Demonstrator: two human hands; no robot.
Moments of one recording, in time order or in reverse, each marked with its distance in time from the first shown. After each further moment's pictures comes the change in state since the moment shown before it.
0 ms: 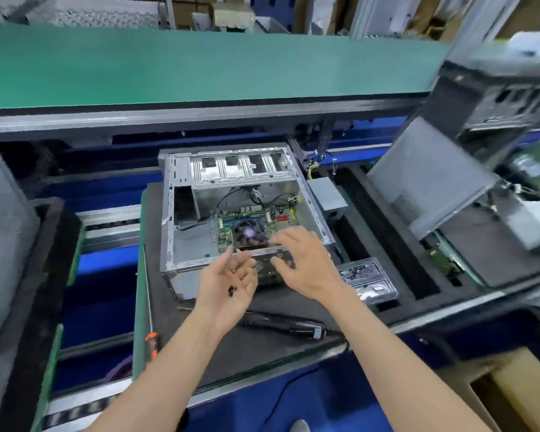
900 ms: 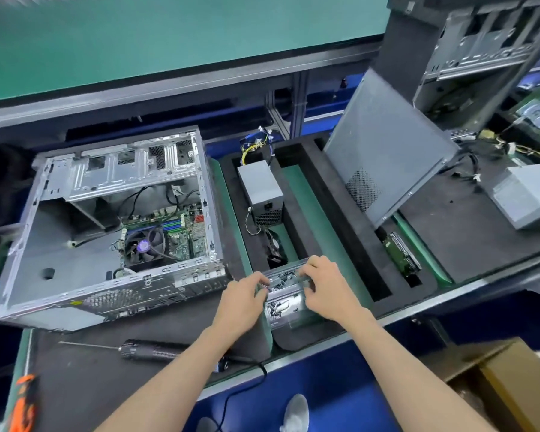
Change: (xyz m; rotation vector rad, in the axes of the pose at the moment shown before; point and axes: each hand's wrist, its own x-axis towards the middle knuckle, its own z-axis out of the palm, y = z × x) left_hand 0.168 -0.203 0.048 2.017 0.139 0.291; right_hand -0.104 0.279 -0.032 0.019 -0.262 0.295
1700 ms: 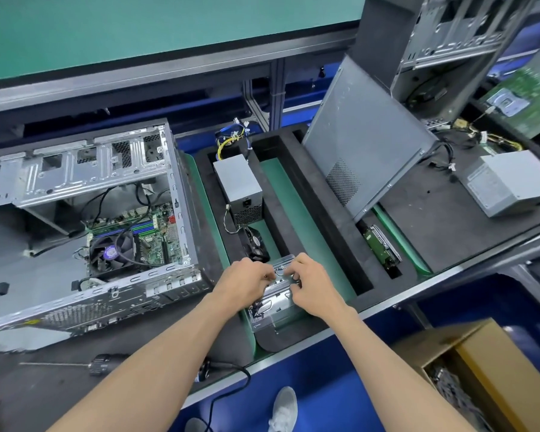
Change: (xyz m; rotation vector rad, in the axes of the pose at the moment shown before) left_hand 0.058 0.029 0.009 0.365 -0.216 0.233; right_hand 0.004 0.016 0.014 0.155 -0.016 0.160
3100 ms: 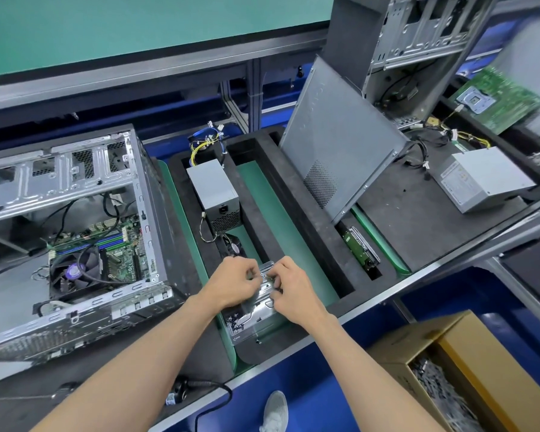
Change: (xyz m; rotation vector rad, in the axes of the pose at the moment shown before) left_hand 0.028 0.008 0.001 -0.346 0.047 0.054; right_hand 0.002 0.005 0.004 0.042 0.052 0.045
